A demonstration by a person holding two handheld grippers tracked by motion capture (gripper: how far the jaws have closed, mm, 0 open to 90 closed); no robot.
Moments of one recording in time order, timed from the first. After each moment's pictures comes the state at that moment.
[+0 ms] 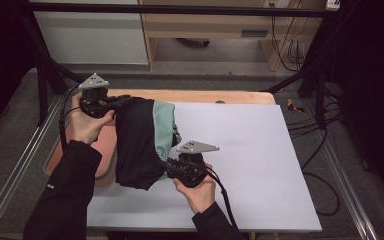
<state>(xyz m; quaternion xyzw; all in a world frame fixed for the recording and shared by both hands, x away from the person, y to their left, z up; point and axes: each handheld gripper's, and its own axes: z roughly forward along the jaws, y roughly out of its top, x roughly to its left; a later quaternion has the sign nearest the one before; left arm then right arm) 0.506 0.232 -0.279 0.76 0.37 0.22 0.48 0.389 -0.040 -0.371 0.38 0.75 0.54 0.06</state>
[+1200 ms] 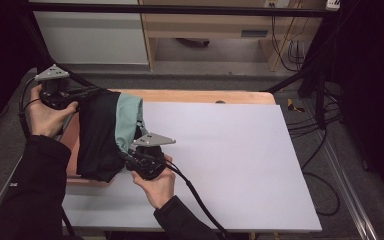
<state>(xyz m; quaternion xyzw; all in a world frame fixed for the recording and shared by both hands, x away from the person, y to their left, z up) 0.513 0.317 -0.263 0.75 0.40 0.25 0.46 0.401 0.055 -0.358 0.35 0.74 0.57 0.07</state>
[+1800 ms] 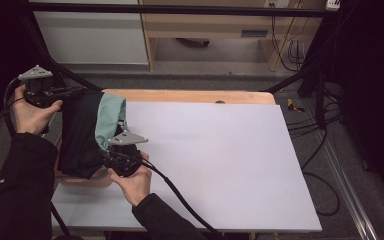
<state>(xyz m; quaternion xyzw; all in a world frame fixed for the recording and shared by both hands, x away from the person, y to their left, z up) 0.528 0.364 -0.277 0.74 0.43 0.26 0.44 0.414 0.113 -0.371 0.34 0.74 0.57 0.08</state>
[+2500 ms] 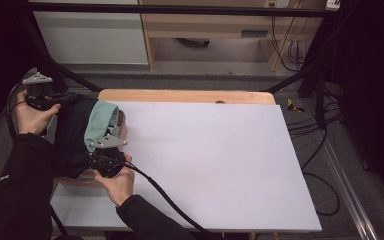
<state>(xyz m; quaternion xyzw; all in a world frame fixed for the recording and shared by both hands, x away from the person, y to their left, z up) 0.555 0.393 -0.318 0.74 0.46 0.25 0.42 0.427 0.164 -0.403 0.34 0.75 0.56 0.10</state>
